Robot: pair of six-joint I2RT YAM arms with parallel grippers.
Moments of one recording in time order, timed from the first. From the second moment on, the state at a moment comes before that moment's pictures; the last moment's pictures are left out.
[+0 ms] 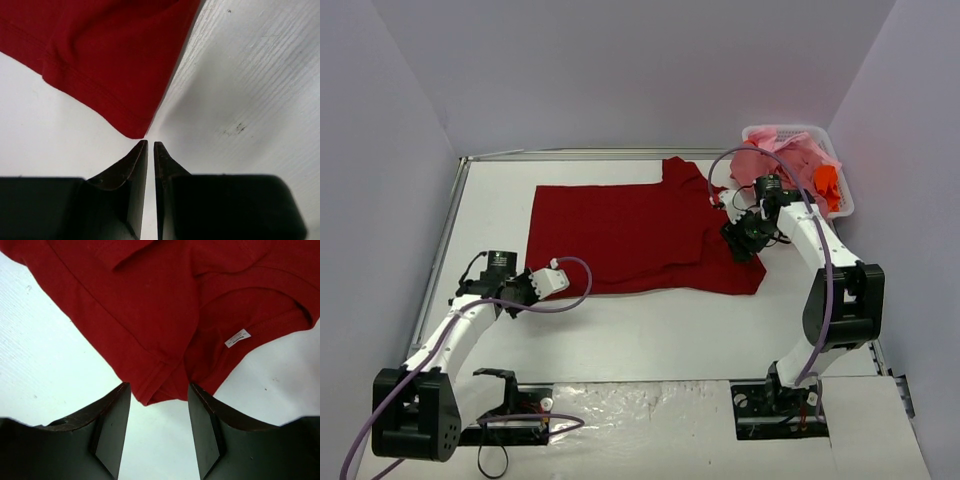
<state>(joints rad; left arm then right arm) -0.08 1.07 0.59 -0.59 0.20 1.00 0.08 1.64 1.27 -0.91 -0.31 -0.69</state>
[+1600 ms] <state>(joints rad) -0.08 1.20 0.54 -0.41 0.18 0.90 0.01 1.76 1.05 -0.93 -0.23 -0.83</state>
